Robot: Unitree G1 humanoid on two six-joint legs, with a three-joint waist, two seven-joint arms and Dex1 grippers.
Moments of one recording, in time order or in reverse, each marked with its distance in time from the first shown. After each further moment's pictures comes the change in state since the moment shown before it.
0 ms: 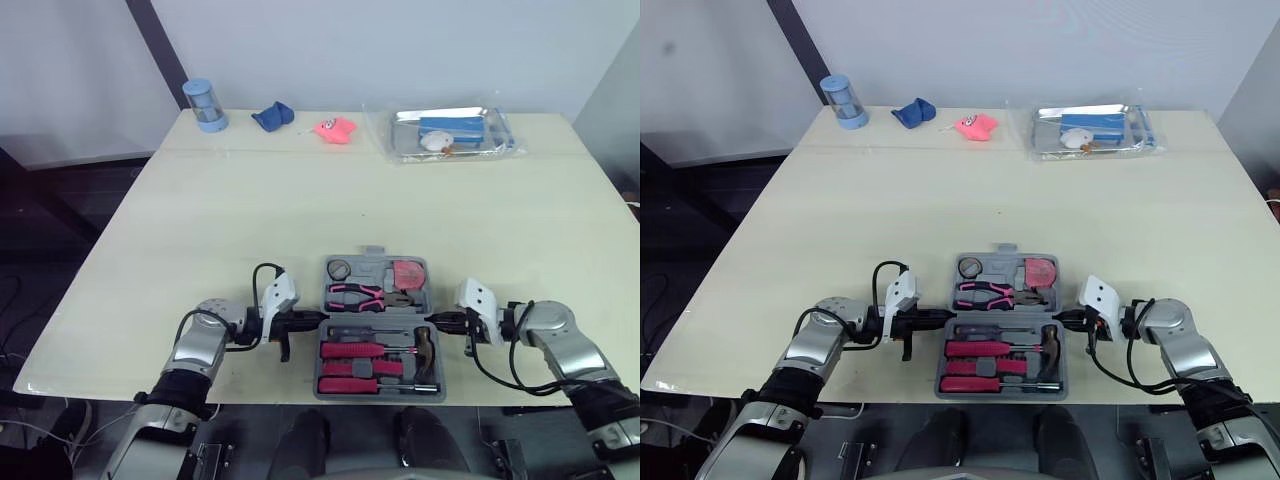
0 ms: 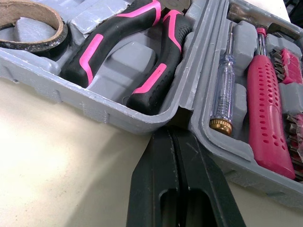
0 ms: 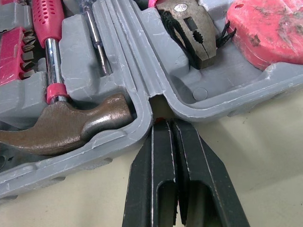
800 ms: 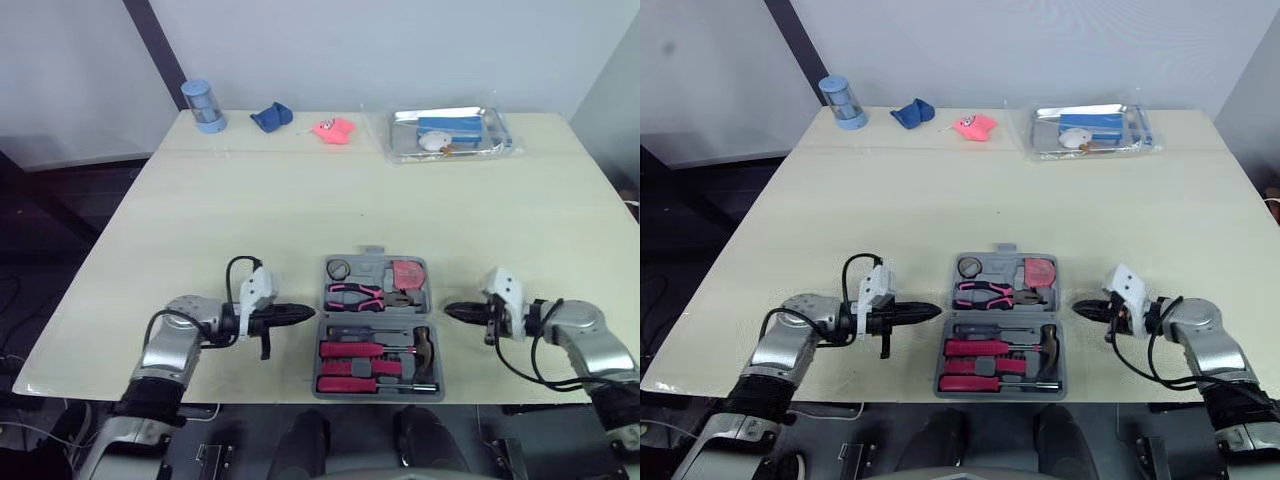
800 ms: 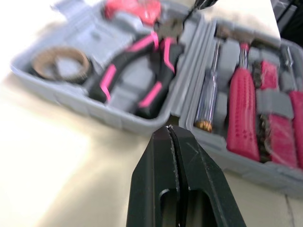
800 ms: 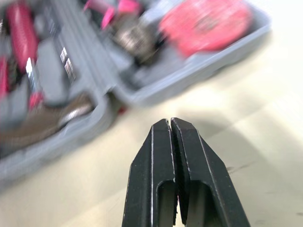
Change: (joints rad) left arm 0.112 0.104 0.083 -0.247 -0.137 -0.020 -0.029; right arm -0.025 -0.041 -0.155 0.015 0.164 0.156 -0.009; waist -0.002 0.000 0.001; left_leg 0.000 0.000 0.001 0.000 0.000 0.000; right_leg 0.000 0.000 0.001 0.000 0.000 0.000
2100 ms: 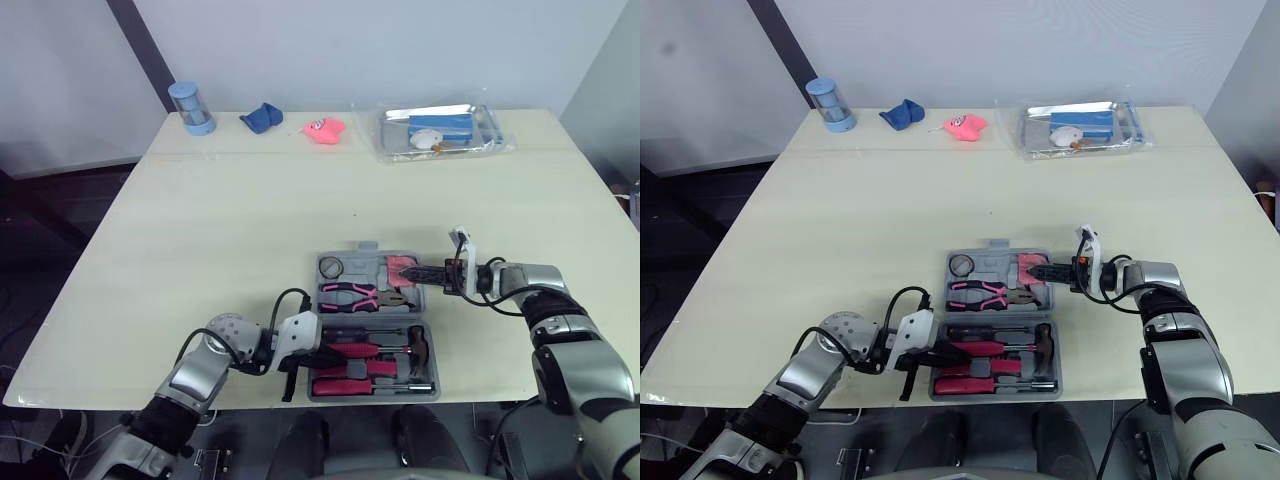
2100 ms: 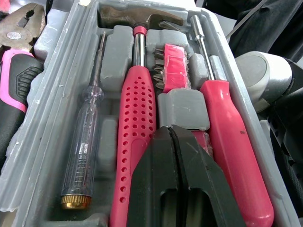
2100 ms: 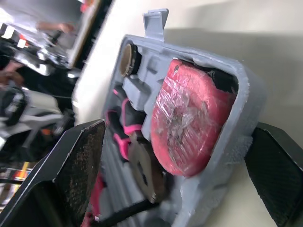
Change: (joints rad) left arm 0.045 0.024 -0.279 -0.097 0.139 -0.090 0.054; right arm -0.543 0.255 -0.037 0.732 0.052 0.402 0.214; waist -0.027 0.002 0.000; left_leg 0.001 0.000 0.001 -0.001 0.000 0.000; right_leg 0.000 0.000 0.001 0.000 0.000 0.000
